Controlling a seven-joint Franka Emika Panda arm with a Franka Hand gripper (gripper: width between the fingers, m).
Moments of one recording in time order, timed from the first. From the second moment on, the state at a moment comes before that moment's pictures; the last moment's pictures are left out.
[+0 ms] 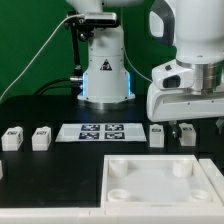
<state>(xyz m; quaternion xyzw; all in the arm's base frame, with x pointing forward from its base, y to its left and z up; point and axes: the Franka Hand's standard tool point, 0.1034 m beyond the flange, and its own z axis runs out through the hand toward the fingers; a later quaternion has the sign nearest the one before) 0.413 0.173 0.031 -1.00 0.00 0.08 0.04</state>
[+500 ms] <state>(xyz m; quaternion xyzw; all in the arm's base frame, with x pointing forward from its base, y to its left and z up) 0.396 0.169 0.019 -0.96 -0.01 0.28 0.02</state>
